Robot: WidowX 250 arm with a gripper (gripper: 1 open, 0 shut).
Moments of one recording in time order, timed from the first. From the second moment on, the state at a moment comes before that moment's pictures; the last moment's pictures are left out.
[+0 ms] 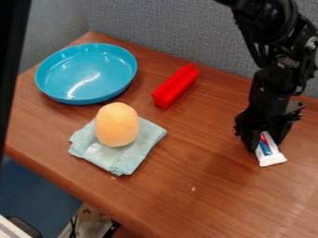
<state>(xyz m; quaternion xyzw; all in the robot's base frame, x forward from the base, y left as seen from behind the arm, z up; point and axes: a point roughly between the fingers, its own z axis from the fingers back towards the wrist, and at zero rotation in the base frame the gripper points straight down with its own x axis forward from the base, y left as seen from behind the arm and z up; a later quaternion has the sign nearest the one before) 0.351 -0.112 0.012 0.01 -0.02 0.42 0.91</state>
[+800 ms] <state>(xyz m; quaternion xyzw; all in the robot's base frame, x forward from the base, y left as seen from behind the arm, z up) 0.348 -0.106 0.013 0.01 -0.02 0.41 0.91</state>
